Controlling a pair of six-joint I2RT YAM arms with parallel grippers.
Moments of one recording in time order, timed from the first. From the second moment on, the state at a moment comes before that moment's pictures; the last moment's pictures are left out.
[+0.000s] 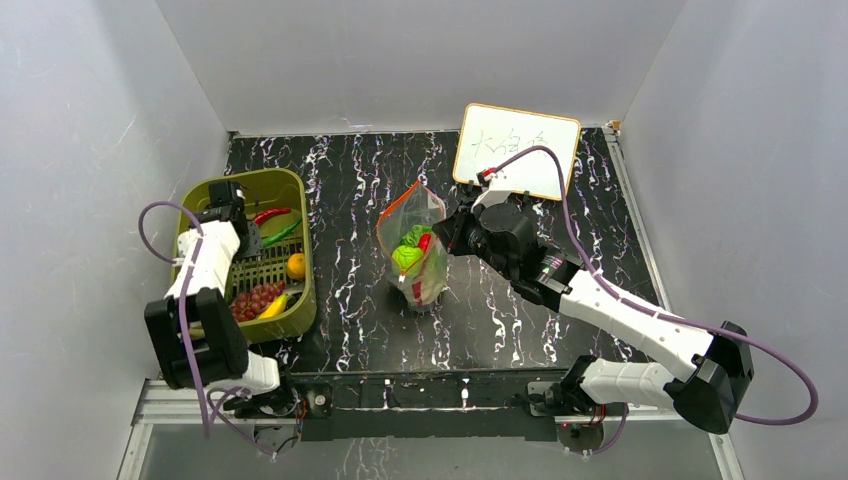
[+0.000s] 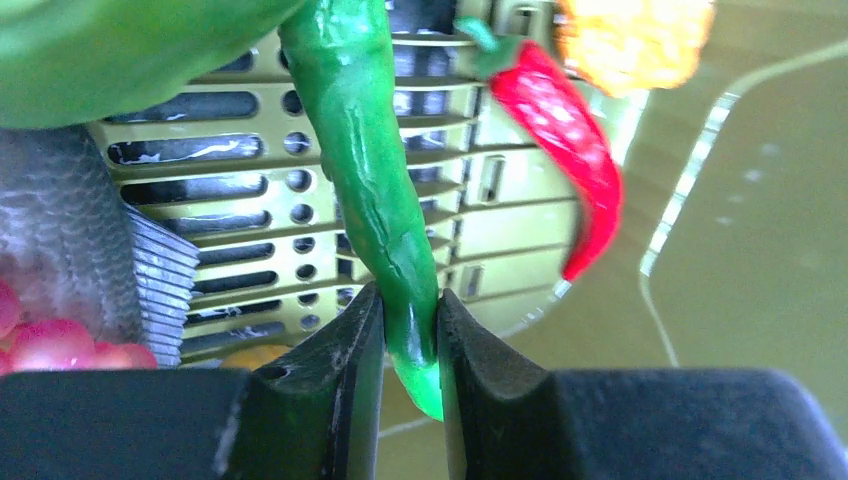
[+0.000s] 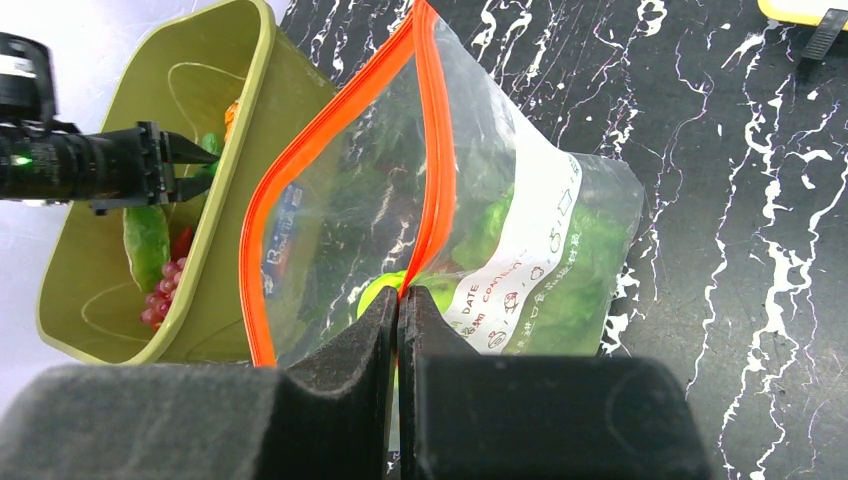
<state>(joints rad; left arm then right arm) 0.23 1.48 1.03 -0.80 -0.28 -1.62 0.85 1.14 0.95 -0.11 0.24 0.62</state>
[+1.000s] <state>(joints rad) 0.19 1.10 1.05 -0.60 -0.26 -0.74 0.85 1.12 0.95 -0.11 0.21 0.66</state>
